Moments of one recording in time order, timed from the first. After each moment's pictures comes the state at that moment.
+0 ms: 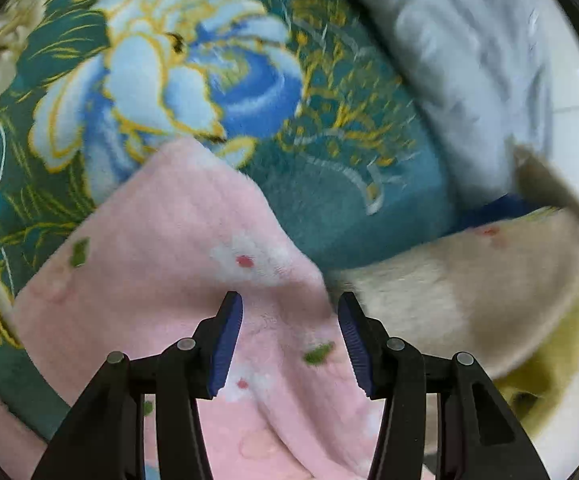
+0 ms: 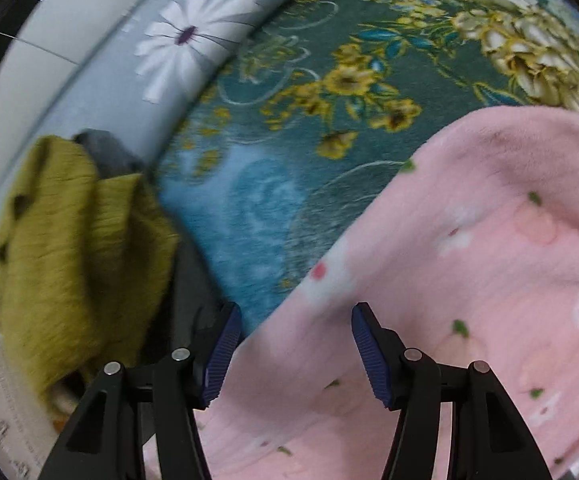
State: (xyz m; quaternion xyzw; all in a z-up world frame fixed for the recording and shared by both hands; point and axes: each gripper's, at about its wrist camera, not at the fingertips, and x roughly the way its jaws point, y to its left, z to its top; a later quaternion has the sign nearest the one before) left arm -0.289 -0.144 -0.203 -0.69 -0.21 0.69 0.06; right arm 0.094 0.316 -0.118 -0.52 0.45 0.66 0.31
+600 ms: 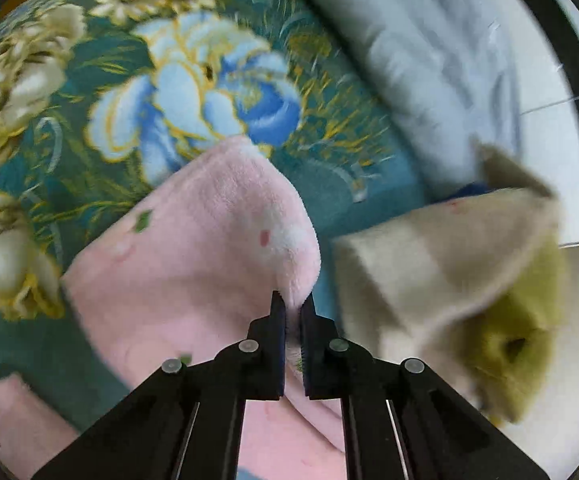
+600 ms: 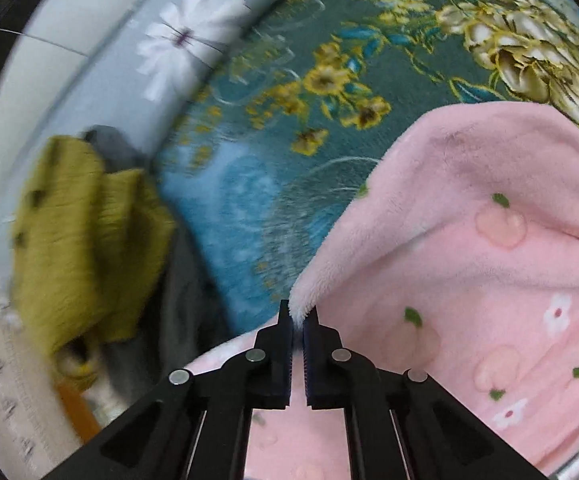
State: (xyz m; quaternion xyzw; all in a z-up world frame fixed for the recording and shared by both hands) left arm -0.225 -0.199 -0.151 -0.62 -0.25 0.73 0.11; right arm 0.163 0.330 -0.088 -0.49 0.49 0.69 0.23
